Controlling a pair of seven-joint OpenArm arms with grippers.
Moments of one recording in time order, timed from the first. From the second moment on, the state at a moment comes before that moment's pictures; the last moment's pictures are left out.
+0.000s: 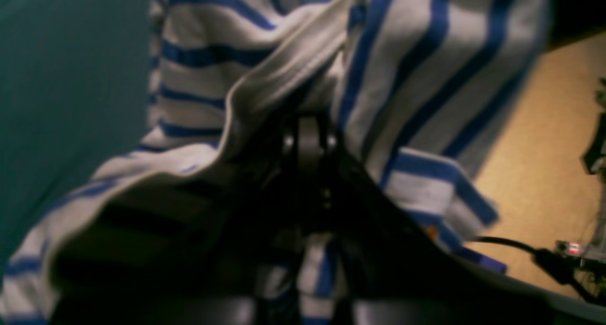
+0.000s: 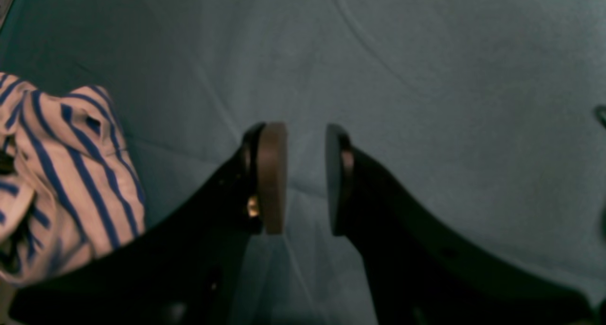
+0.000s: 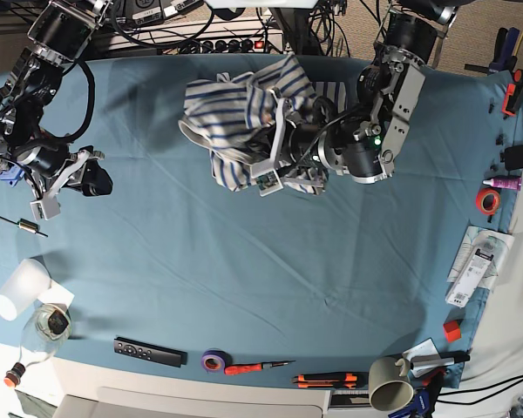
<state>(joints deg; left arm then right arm) -3.7 -5.3 22.0 101.5 -36.4 -39.2 69.9 -0.1 20.3 36.0 94.3 51.5 38.3 -77.6</state>
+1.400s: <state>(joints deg) 2.2 -19.5 16.7 103.0 -42.3 -42.2 78.4 -0.1 20.5 34.1 94.3 54.8 38.3 -77.0</state>
